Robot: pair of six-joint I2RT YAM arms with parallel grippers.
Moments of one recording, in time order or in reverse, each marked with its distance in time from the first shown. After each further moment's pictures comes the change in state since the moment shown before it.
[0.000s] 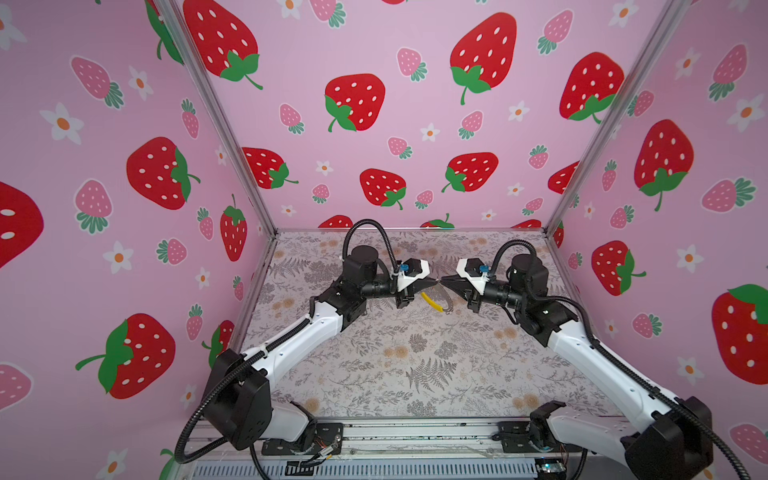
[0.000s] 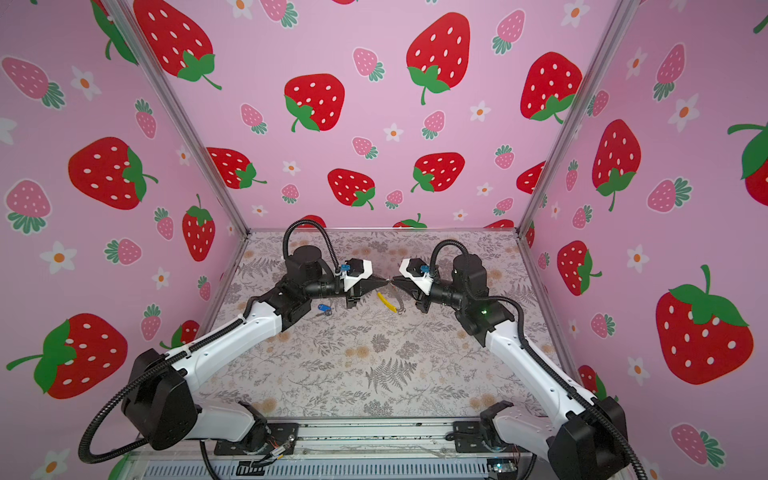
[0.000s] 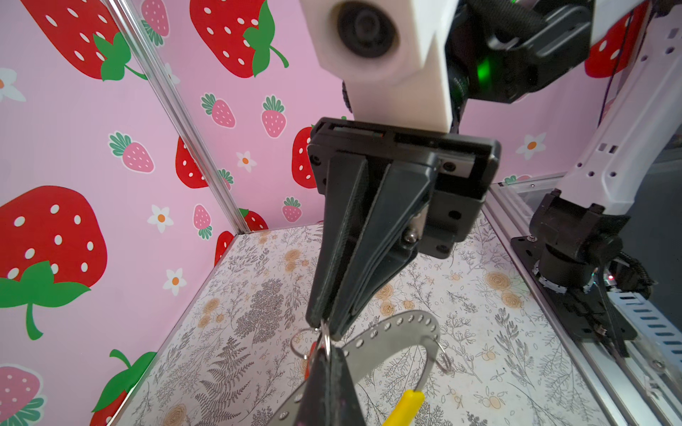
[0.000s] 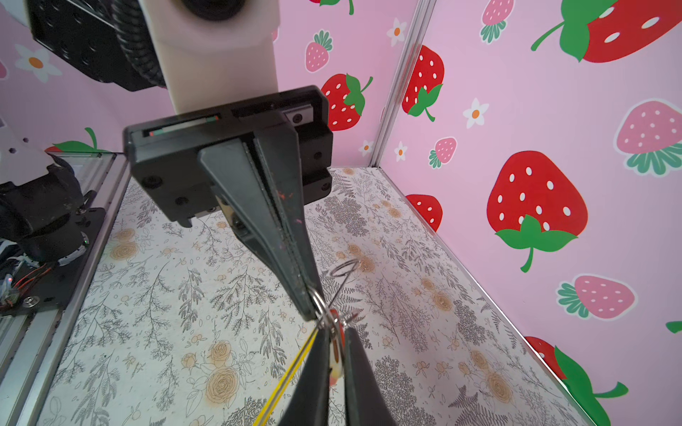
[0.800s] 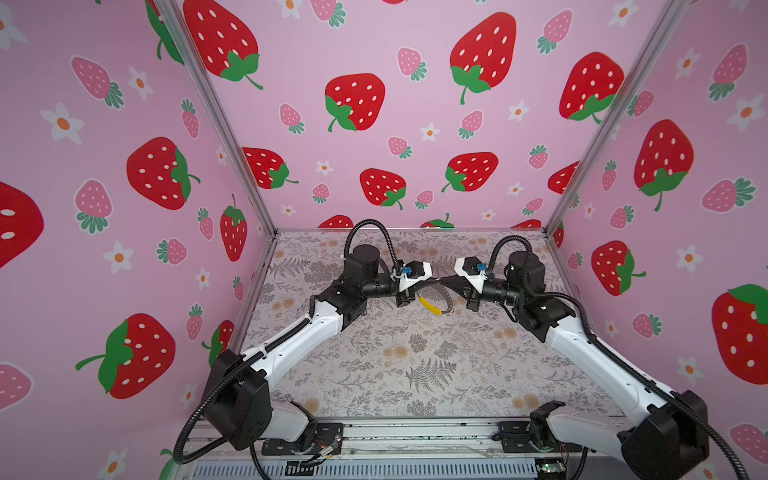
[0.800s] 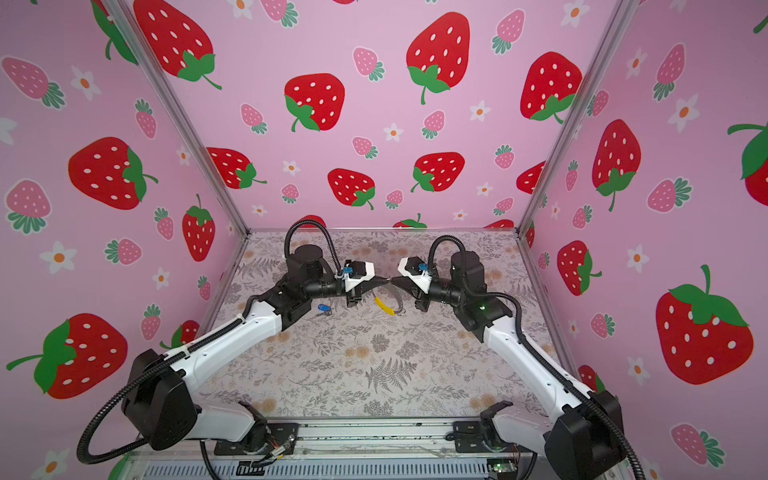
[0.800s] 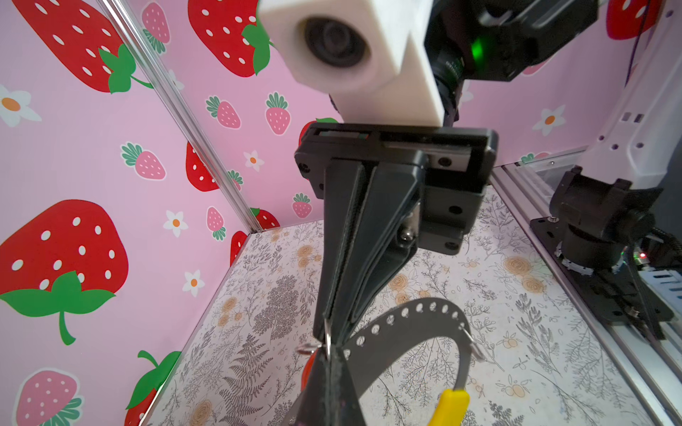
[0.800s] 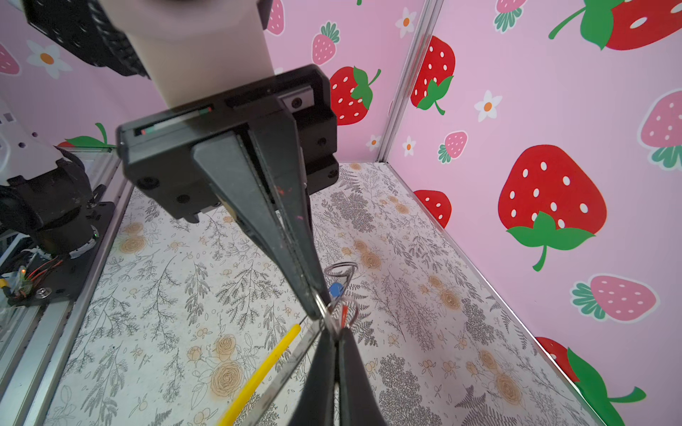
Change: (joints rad) left arm -0.011 0.000 0.015 -0.036 -0.042 0.089; right arm -0.001 0.031 0.024 -0.035 -0.034 -0.014
